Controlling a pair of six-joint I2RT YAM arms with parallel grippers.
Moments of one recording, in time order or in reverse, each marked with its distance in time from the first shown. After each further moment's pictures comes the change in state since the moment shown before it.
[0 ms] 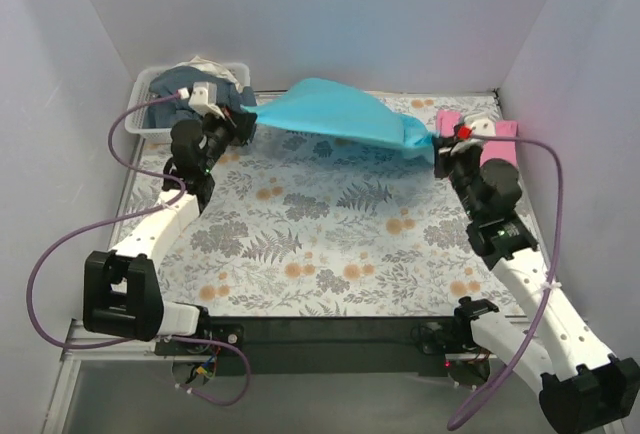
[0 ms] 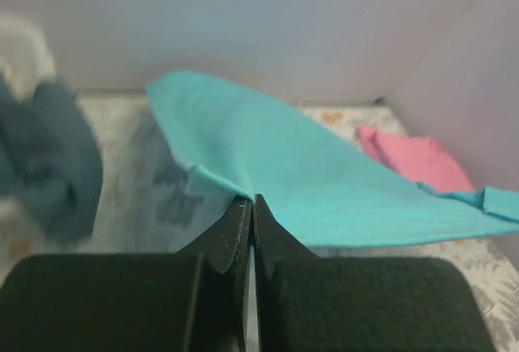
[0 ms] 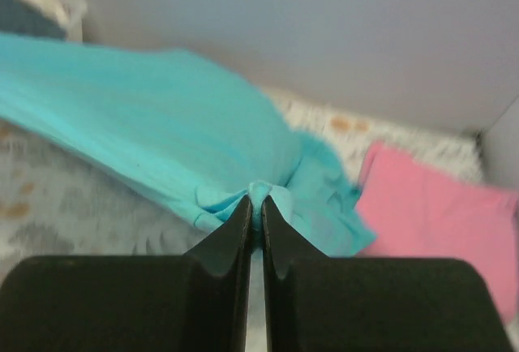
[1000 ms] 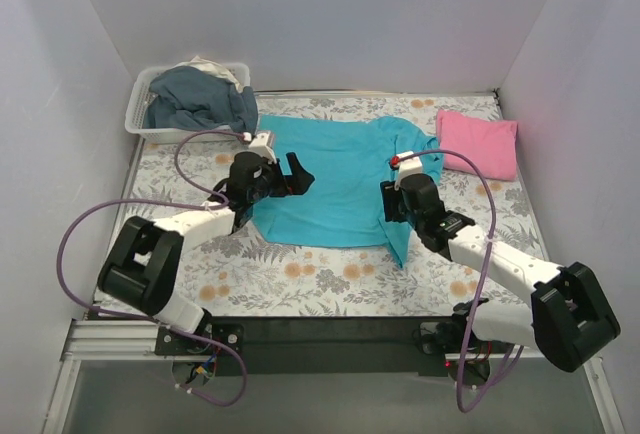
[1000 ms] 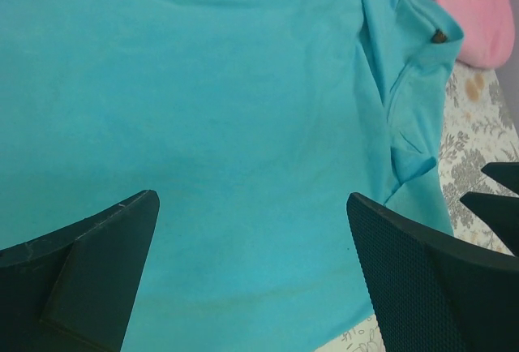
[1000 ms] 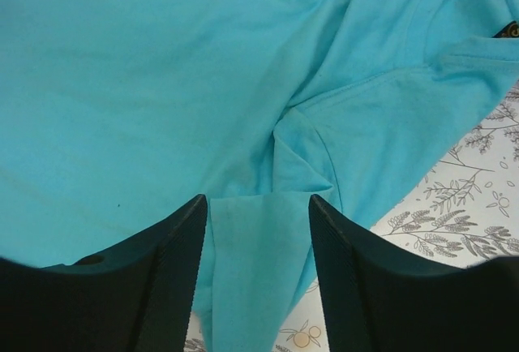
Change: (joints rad) left arm -0.245 0.114 -0.242 -0.105 -0.127 -0.100; right arm 0.253 0.313 -0.248 -0.133 0.213 0.222
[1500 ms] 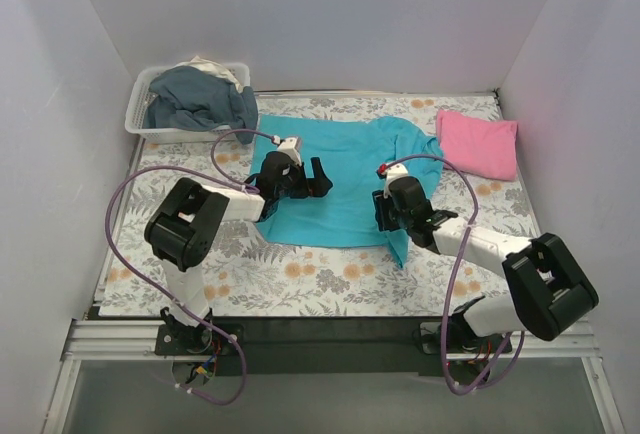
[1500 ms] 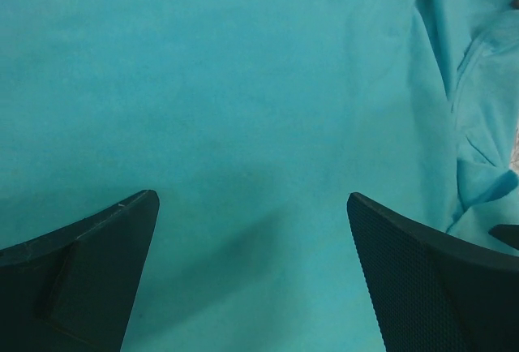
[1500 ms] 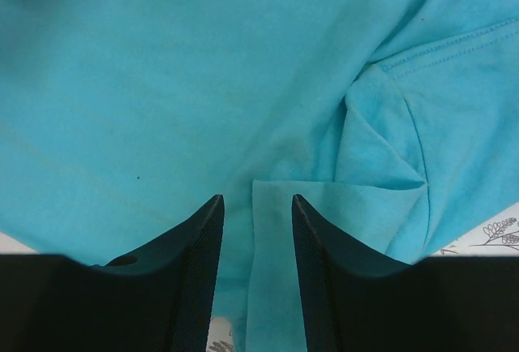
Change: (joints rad) left arm -0.101 0.412 0.178 0.099 -0.018 0.002; right arm 0.000 0.180 -0.003 0.042 -0.146 0.047
